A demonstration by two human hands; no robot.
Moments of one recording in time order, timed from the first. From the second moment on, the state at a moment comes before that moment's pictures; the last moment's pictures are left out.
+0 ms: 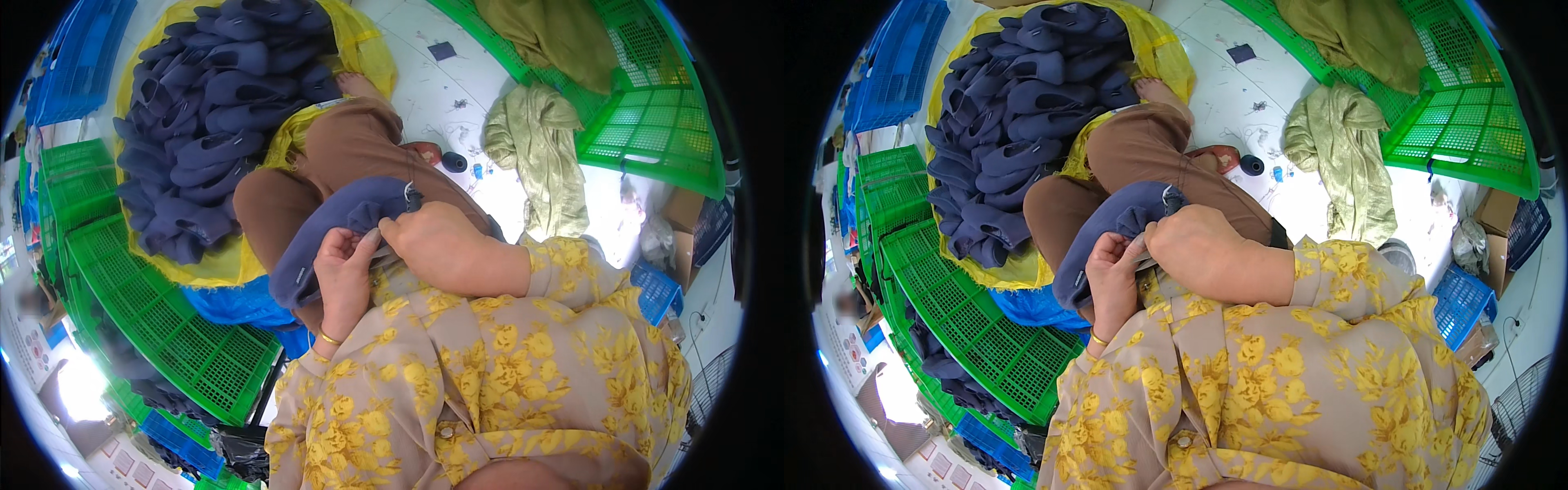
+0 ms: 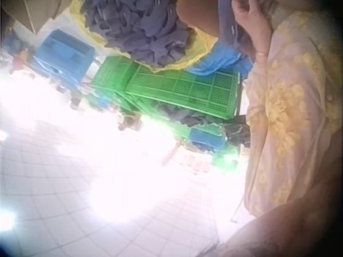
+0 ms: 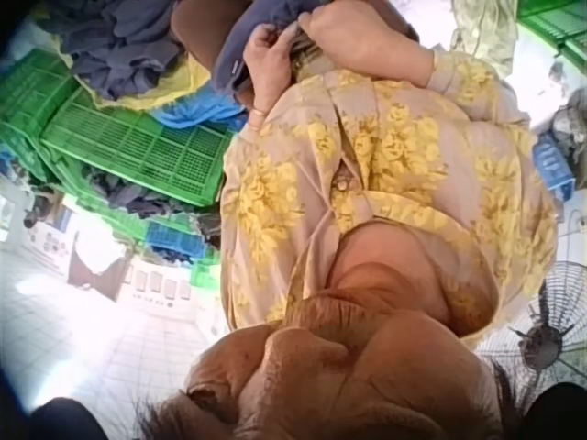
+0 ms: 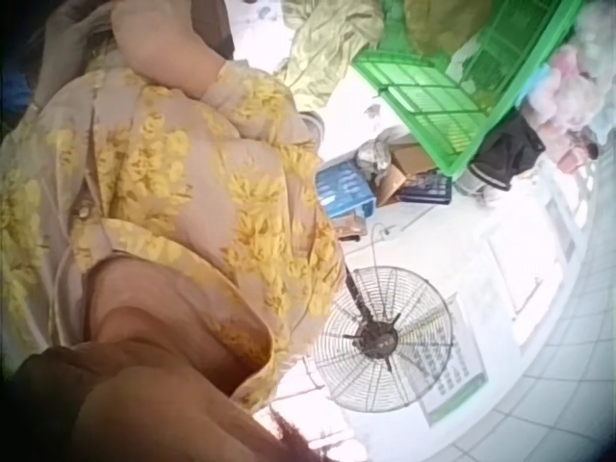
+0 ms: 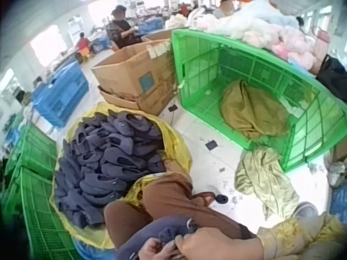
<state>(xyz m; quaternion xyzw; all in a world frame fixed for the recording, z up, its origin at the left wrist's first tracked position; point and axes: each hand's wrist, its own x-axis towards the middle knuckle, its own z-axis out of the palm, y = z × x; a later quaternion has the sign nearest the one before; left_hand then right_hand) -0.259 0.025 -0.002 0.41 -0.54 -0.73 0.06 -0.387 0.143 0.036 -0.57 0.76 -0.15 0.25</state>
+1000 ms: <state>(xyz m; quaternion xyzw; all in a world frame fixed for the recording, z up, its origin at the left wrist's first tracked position) -0.261 0.001 -0.001 0.40 -0.46 -0.79 -0.03 -0.446 0.129 -0.003 -0.51 0.67 -0.36 0.40</state>
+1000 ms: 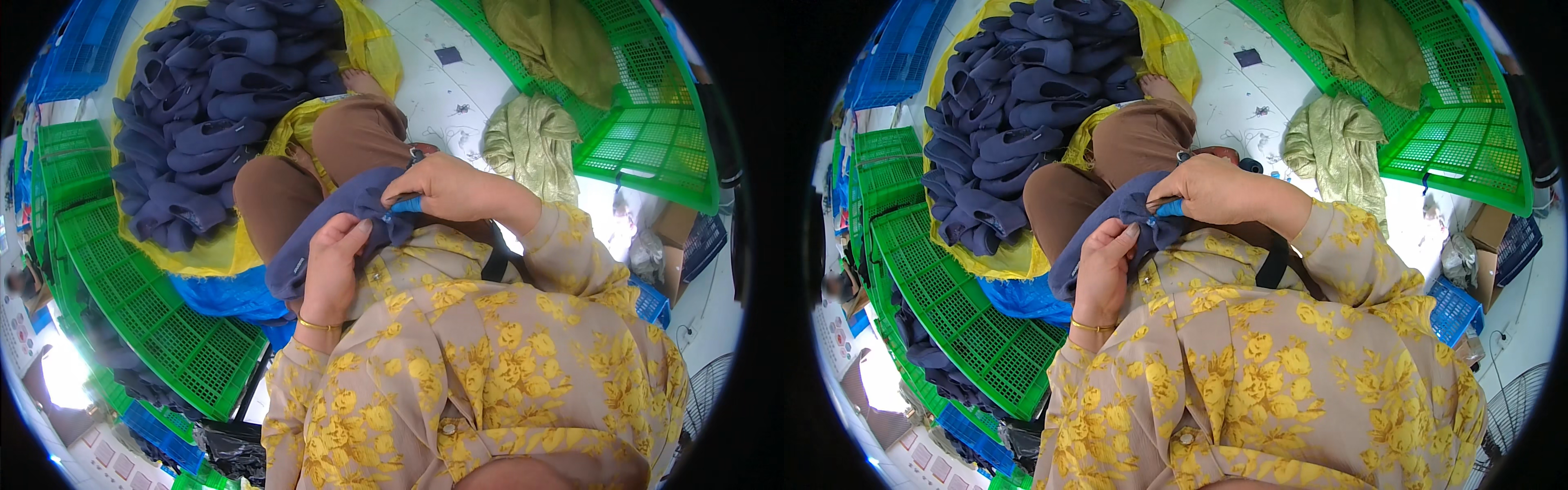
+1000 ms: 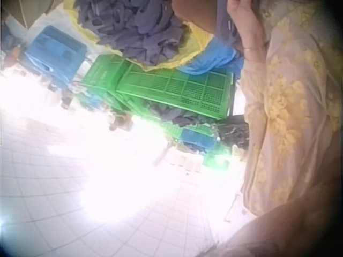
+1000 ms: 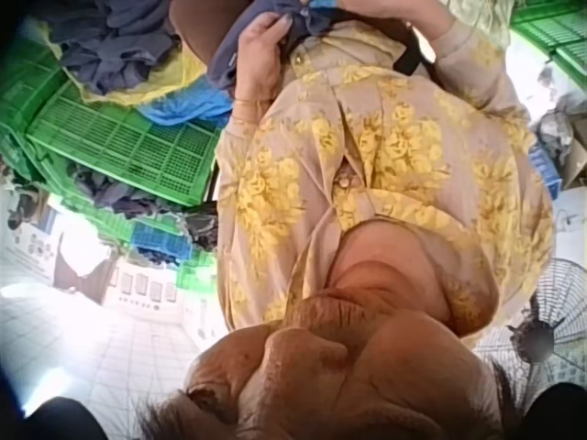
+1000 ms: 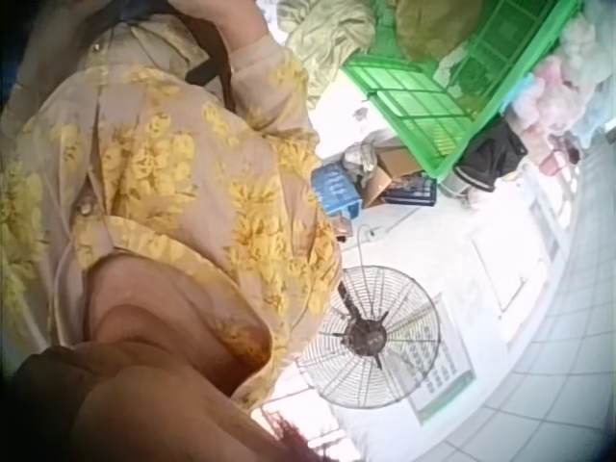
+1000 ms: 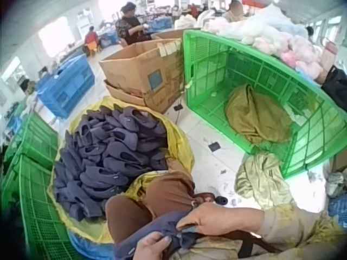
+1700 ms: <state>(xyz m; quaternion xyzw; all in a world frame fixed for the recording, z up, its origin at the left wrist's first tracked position) -0.255 0.000 -0.017 0.39 -0.40 -0.83 0.02 -0.402 0.107 0.019 -0.47 0.79 -0.25 0.32</state>
